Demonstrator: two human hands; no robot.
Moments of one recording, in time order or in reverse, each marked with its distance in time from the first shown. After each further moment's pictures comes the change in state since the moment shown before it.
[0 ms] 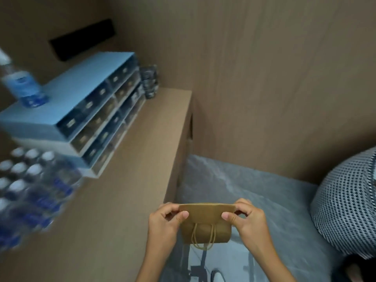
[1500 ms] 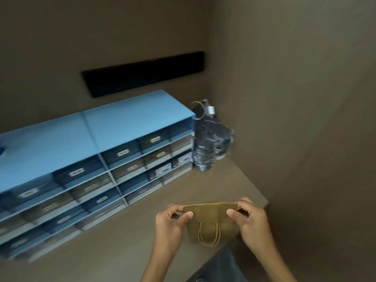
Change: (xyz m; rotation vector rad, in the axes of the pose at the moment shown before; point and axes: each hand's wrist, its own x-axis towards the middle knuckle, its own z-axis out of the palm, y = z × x) left_hand 0.609 0.070 0.122 -0.052 0.770 -0.078; right_hand 0.765 -0.054 0.166 -0.100 -0.733 -0.383
